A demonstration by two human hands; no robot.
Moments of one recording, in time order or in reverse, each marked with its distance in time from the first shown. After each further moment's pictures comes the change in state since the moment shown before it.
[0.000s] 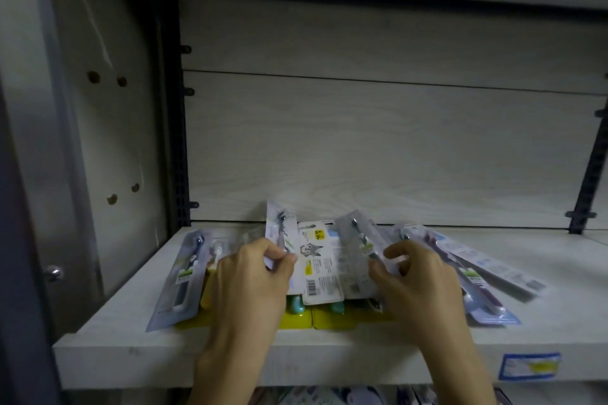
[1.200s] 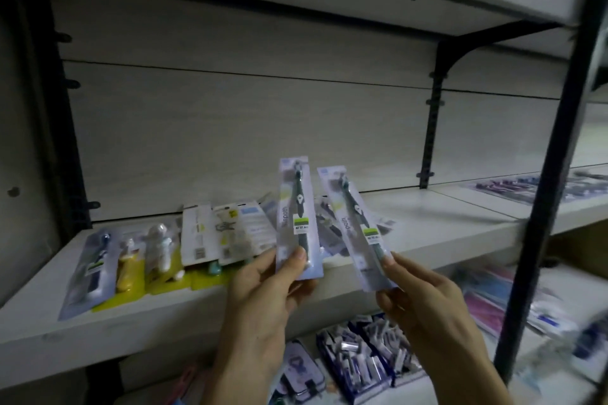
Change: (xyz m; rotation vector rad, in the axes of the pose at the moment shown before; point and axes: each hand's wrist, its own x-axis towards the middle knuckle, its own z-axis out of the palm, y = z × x) left_hand -0.101 0.072 0.005 -1.258 -0.525 -0.510; right_hand -0.108 0.048 -0.095 1.103 0.085 0.481
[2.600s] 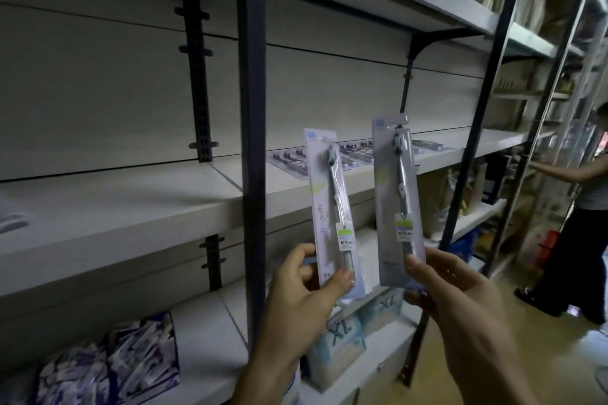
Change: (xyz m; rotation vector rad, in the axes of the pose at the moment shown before) left_hand -0.059 -0.329 0.443 0.405 -0.494 0.010; right_hand 0.091 -0.196 -0.496 -0.272 0.385 -0.210
